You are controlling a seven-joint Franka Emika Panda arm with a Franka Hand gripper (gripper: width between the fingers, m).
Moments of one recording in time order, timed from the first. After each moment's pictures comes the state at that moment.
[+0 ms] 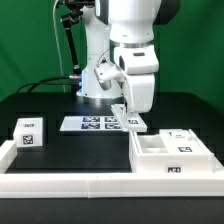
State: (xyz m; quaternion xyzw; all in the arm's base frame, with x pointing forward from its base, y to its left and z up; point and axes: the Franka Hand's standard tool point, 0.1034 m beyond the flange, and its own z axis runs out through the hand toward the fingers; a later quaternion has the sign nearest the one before) arm 0.416 0.036 0.062 -0.66 -0.75 0.06 0.08
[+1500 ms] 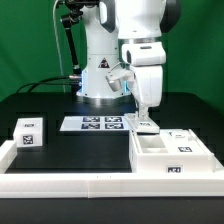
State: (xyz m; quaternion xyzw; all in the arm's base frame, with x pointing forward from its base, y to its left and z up) arm 0.438 0.063 0.057 -0.69 -0.72 -0.03 0.01
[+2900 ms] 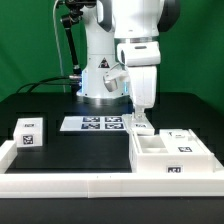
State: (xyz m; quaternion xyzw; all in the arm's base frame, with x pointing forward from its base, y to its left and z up) arm 0.452 0.053 0.057 -0.71 -0.70 -0.02 0.02
